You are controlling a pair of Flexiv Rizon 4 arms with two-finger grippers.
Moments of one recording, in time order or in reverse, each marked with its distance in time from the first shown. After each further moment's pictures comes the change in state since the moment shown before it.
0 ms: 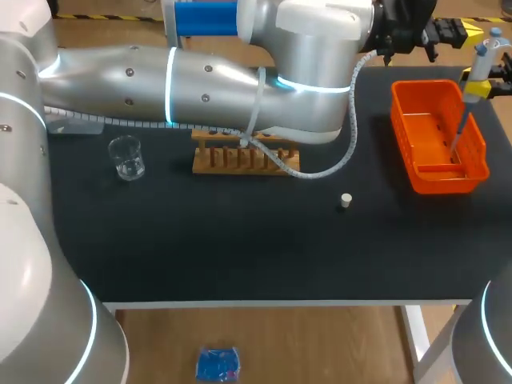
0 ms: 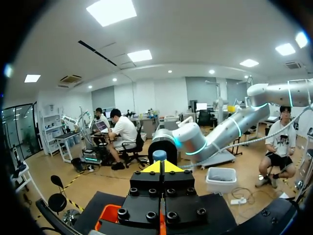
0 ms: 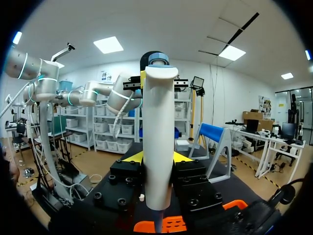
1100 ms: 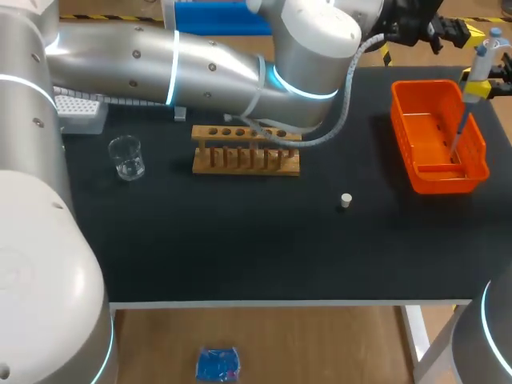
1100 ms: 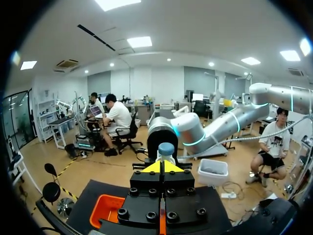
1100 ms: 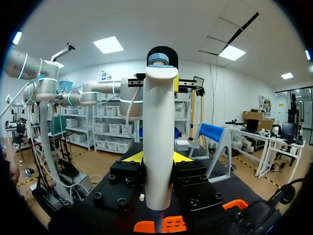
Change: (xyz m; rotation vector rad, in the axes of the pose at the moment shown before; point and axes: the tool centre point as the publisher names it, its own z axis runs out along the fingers) left arm -0.008 0.012 0.010 -0.120 0.057 -0.063; right arm 0.000 -0.001 0.000 0.001 0.000 0.001
